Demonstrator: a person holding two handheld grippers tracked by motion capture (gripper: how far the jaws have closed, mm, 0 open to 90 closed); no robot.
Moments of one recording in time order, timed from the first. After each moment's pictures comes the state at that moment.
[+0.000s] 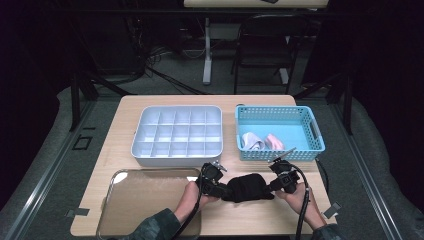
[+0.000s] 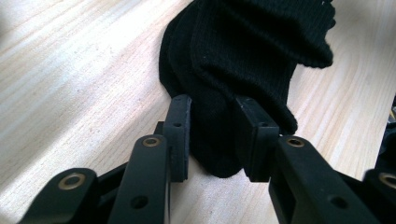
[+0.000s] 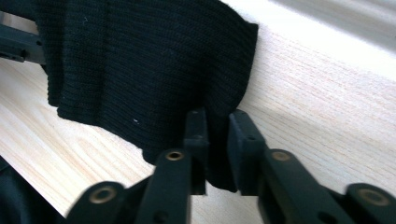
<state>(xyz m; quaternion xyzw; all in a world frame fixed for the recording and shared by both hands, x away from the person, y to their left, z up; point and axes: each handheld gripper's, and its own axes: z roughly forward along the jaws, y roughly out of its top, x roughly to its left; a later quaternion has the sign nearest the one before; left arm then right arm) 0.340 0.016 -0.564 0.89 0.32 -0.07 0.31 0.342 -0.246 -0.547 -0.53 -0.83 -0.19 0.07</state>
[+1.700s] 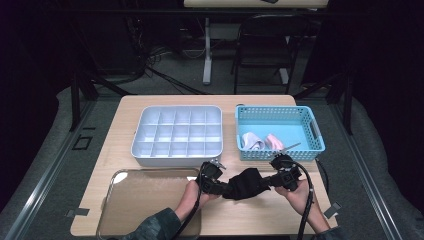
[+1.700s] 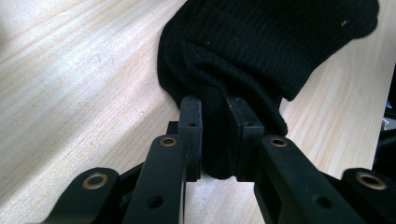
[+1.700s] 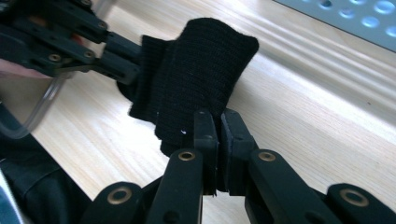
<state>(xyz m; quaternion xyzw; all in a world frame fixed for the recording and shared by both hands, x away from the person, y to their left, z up) 0.347 0.017 -0.568 0.88 0.33 -0.08 0.34 0.325 -0.232 -0.499 -0.49 -0.83 -0.27 0.01</state>
